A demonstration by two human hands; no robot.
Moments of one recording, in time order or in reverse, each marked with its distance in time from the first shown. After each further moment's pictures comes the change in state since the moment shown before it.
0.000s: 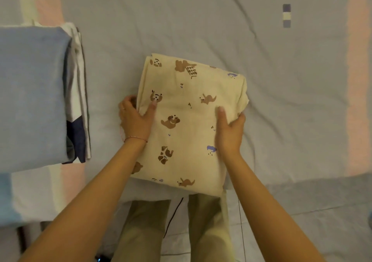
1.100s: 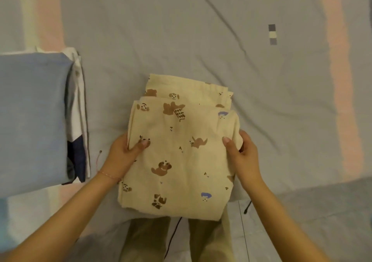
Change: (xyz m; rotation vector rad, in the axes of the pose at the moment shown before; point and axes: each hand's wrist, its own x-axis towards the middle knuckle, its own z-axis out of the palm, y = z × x) left_hand -0.031 0.007 -0.064 -0.205 -0.407 0.062; right_hand -0.030 -0.019 -0.052 -0.048 -0.198 -0.166
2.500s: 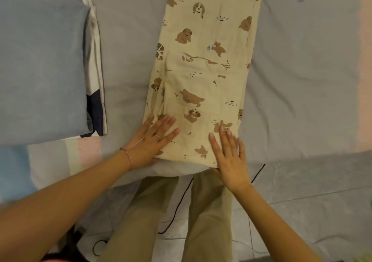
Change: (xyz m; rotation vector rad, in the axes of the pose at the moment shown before) left_hand -0.029 -0.106 -0.011 1.507 -0.445 0.816; right_hand -0.082 0.131 0.030 -1.326 -0.128 -0.733
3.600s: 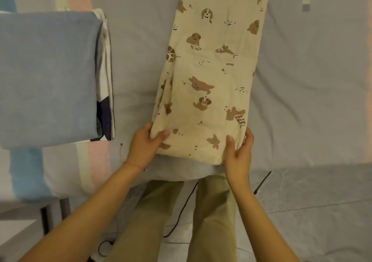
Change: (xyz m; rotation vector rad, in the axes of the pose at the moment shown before) left_hand 0.005 0.021 -0.052 -1.635 0.428 -0.902; right_hand 0.041 -0.017 -0.040 1.217 0.219 0.784
